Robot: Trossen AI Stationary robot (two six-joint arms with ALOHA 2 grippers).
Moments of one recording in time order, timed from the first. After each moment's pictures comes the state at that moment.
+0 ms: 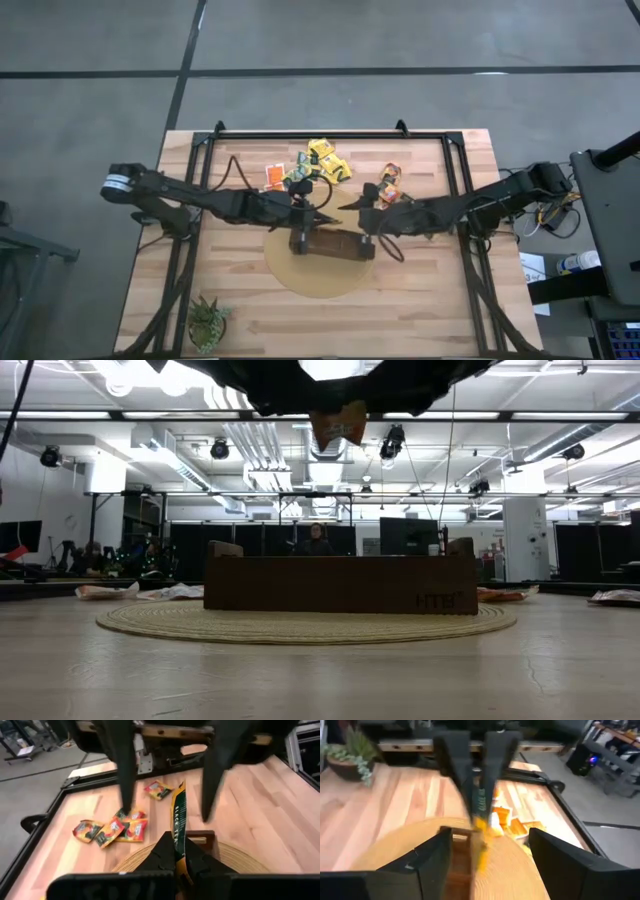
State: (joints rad) left arm -0.12 1.44 0.99 0.10 -0.16 0.15; right arm 0.22 1.39 0.88 0.11 0.38 -0.06
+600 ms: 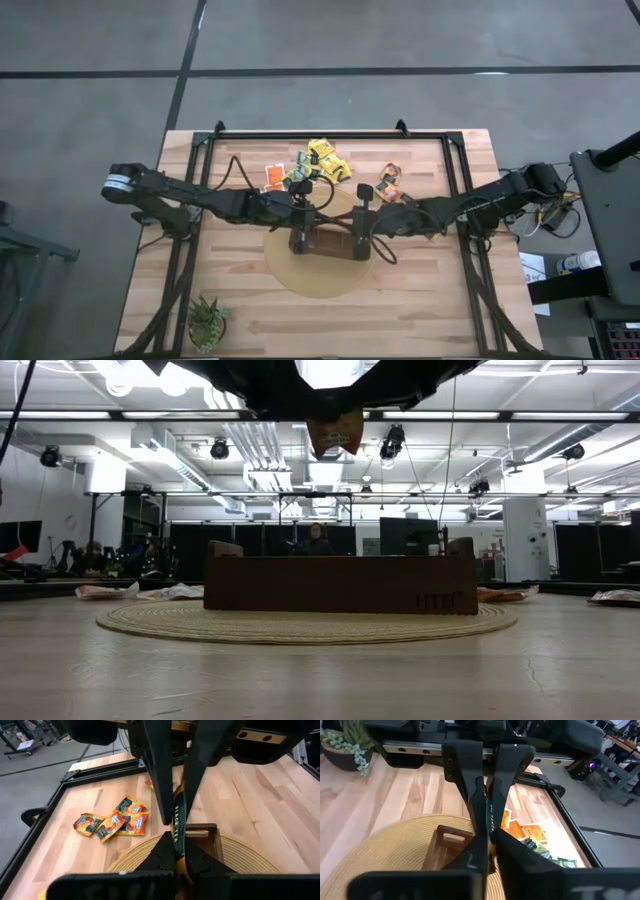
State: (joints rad) left arm -0.11 1.44 0.98 0.07 -0.16 0.14; right arm 0.22 1.44 0.94 0.11 0.38 -0.13
